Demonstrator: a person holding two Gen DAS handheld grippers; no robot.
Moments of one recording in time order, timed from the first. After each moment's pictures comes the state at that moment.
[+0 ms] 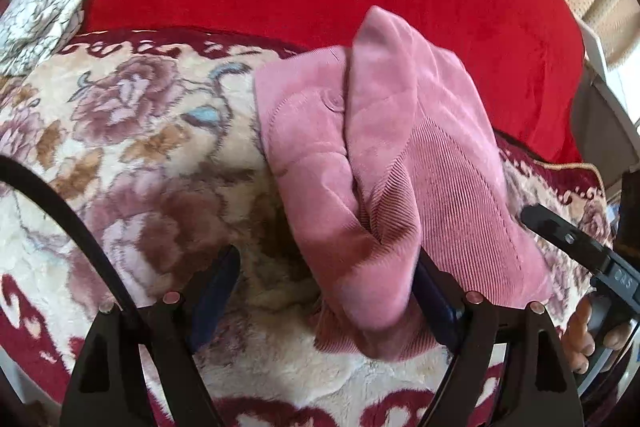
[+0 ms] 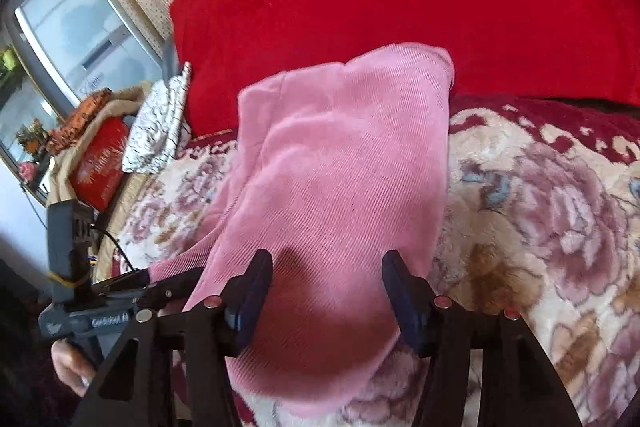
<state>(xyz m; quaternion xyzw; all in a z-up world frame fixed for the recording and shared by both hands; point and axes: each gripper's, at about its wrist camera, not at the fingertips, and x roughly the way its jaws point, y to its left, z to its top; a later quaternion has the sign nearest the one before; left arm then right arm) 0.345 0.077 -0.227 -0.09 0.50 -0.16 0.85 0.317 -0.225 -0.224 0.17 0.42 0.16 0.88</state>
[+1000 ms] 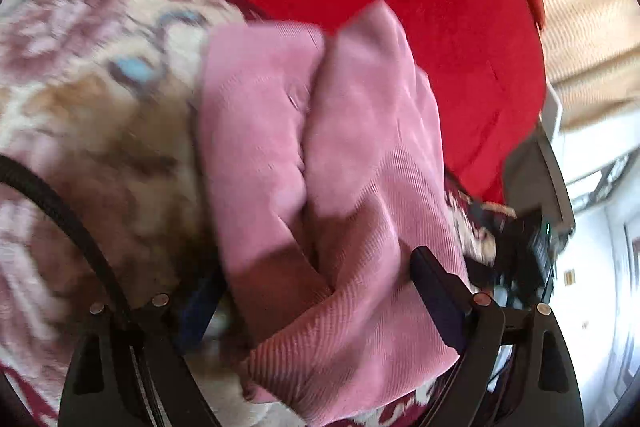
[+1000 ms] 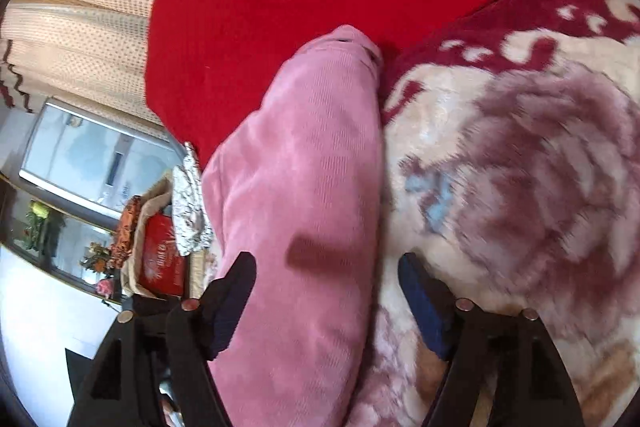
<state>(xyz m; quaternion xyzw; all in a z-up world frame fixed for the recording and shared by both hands) 0.387 0.067 -0.257 -0.26 0.54 -0.27 0.76 0.372 -0.299 -0.279 0.42 0.42 0.19 0.78</state>
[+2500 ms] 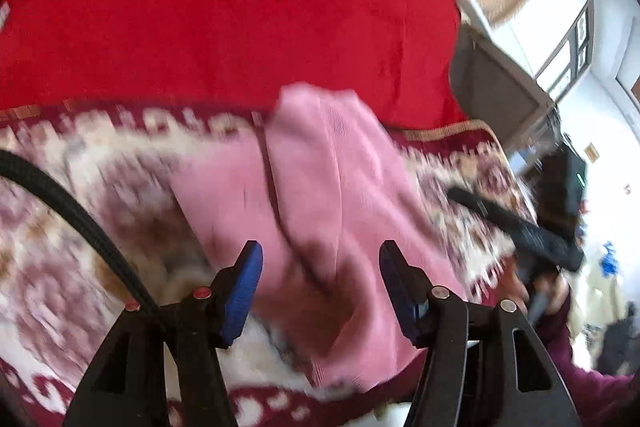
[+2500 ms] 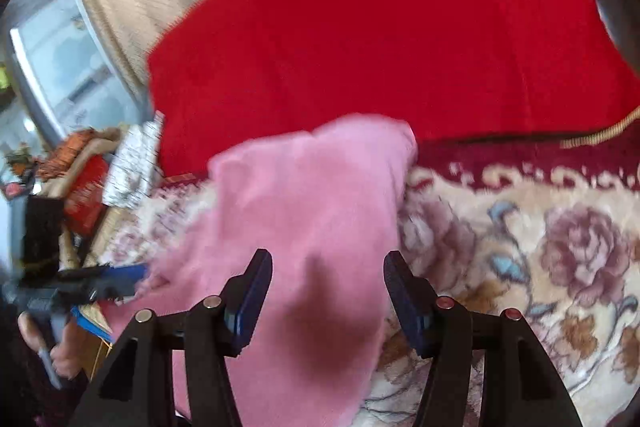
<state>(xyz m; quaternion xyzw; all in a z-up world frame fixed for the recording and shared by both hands) 0.322 -0.039 -0.145 -0.06 0.44 -0.35 0.82 0.252 -0.330 -0.163 0.17 0.36 0.09 0.91</state>
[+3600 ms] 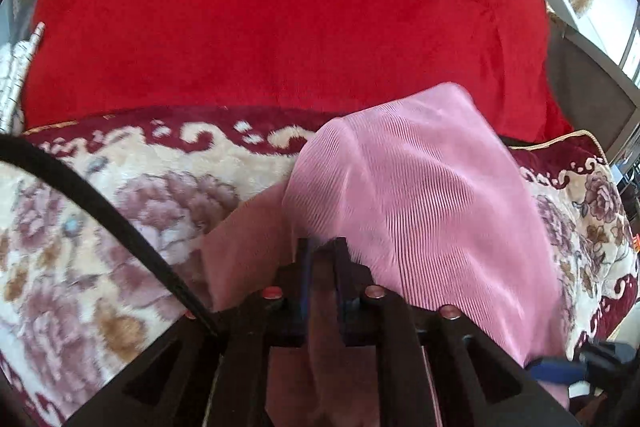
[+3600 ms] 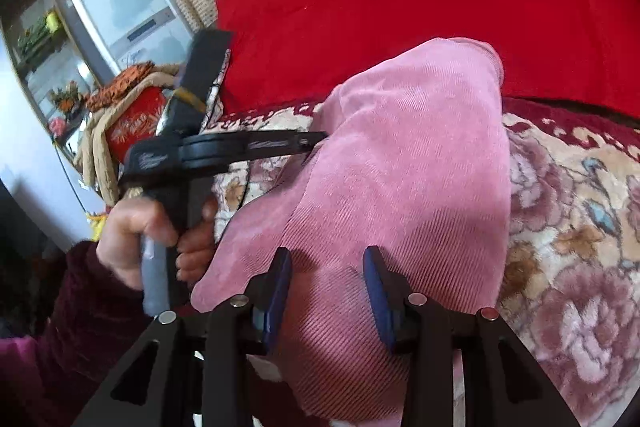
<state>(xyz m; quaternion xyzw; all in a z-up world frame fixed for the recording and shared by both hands) 0.370 -0.095 -0.202 0.01 0.44 -0.20 0.88 0.241 -0.269 -0.202 0.14 0.40 0.20 0.88</state>
